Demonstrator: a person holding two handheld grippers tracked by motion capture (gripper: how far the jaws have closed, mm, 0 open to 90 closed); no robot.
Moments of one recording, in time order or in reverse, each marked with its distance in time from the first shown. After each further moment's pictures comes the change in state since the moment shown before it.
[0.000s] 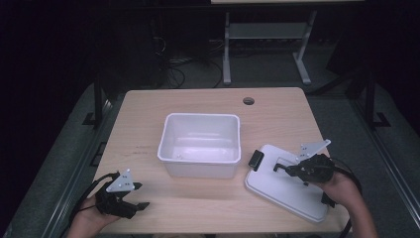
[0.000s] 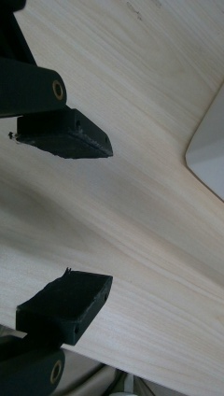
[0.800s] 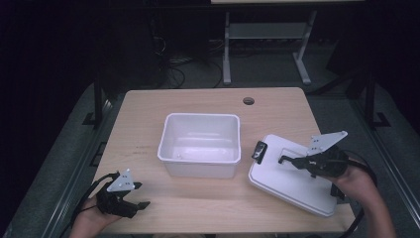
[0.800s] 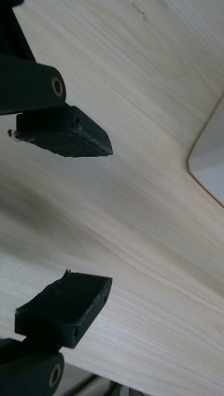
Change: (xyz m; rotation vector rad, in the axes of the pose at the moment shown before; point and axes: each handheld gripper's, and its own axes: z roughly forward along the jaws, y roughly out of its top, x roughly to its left) left arm 0.001 -0.003 0.005 -0.007 0.015 -0.022; right arm 0.001 0.020 -0.050 -0.055 -0.031 -0.080
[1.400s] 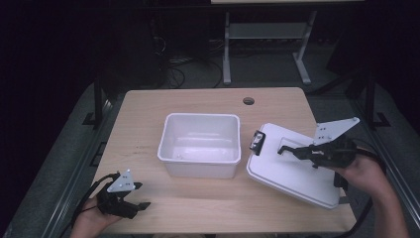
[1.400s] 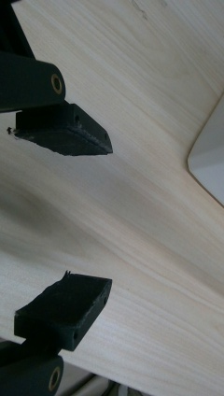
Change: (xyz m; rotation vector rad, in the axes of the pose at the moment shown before) left arm -0.001 -0.001 0.001 -0.008 0.002 -0.005; right arm -0.003 0.032 -0.036 -0.061 0.011 -0.050
